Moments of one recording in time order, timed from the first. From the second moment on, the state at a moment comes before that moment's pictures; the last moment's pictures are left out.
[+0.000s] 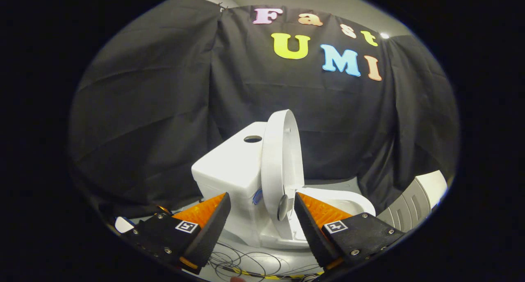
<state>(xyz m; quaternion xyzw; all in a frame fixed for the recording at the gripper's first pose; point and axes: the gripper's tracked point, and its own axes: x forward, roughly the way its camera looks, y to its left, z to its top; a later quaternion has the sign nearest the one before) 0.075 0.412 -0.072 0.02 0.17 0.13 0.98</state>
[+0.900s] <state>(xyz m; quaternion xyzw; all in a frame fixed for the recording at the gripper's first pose) 0.099 0.196 0.005 0.08 0.01 0.13 0.99</state>
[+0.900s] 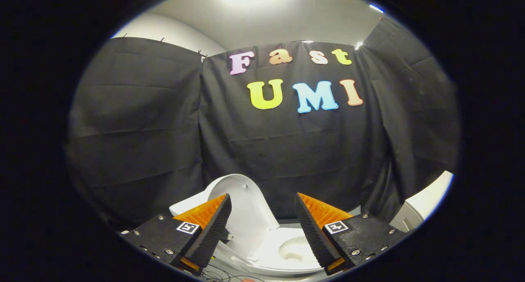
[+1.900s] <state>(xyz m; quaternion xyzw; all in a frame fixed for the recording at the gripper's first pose) 0.029 -0.008 -0.015 0.05 -0.02 0.05 1.00</state>
